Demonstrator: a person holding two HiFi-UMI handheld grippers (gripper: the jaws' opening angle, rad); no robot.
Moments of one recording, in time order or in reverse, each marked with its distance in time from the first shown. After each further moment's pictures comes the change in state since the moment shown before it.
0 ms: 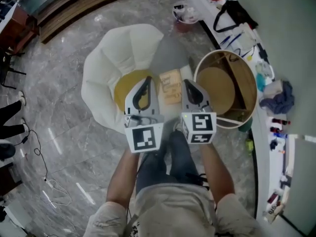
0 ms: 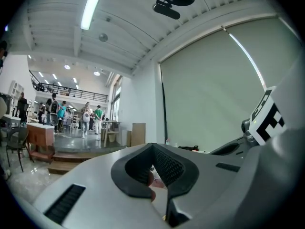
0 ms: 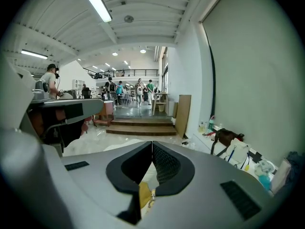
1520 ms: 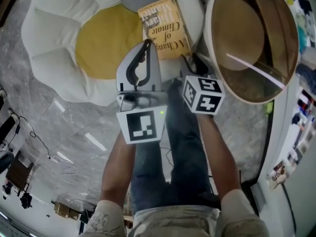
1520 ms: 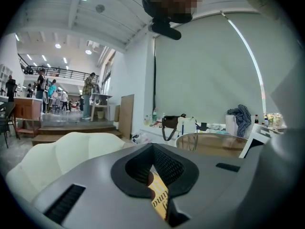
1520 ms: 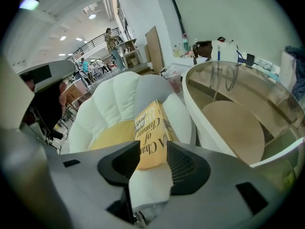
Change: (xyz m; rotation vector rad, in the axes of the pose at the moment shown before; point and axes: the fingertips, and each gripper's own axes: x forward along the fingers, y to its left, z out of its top) left arm 0.097 -0.104 -0.347 0.007 0.218 -0.138; right arm 0.130 -0.079 -0.440 0.433 0.538 -0.060
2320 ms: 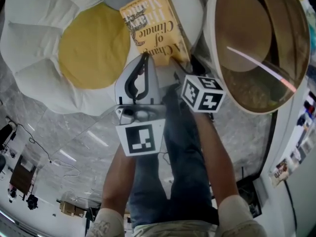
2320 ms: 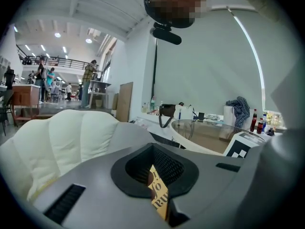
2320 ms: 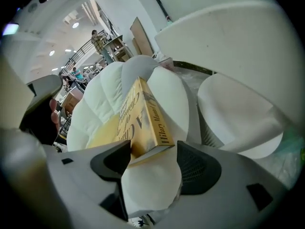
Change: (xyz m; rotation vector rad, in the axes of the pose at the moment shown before) left arm 0.034 -0.030 -0.096 -0.065 0.081 -0.024; right arm 0.084 -0.043 -0.056 0.168 0.073 0.084
